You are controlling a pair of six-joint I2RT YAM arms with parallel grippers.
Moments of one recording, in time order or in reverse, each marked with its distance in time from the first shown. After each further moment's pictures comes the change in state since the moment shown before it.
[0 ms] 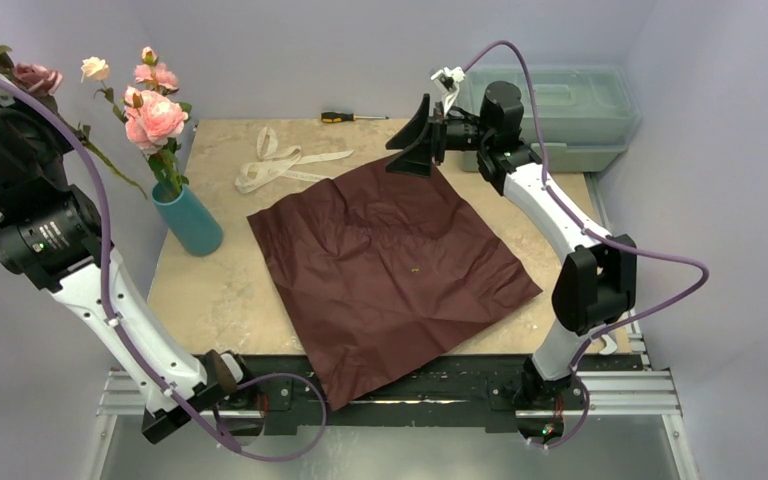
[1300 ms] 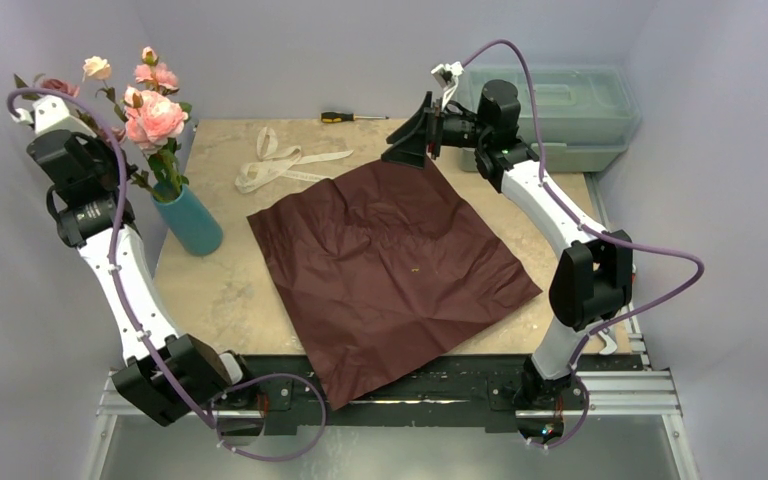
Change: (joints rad) left arm -0.035 0.050 -0.598 0.370 -0.005 -0.050; right arm -0.002 0.036 0.024 -0.028 0.100 0.053
